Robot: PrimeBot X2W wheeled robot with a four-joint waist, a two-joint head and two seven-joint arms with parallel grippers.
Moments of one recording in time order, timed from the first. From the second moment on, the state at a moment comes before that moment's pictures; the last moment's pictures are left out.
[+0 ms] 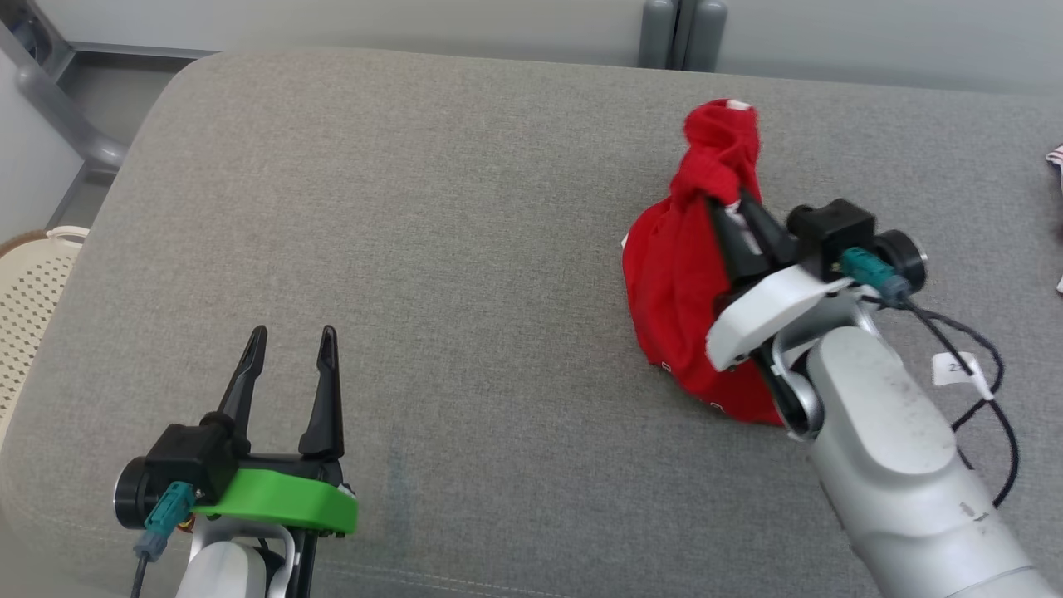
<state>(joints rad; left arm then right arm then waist) -0.14 0.07 -0.08 0.20 -0.25 -0.13 -0.26 -0.60 -0.11 0.25 0.55 0.17 0.13 -0.23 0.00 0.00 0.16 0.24</state>
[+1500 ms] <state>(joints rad) -0.11 0.05 -0.08 0.20 -0.24 -0.13 -0.26 -0.35 -0.13 0.30 0.59 0.24 0.13 -0.23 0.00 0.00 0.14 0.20</state>
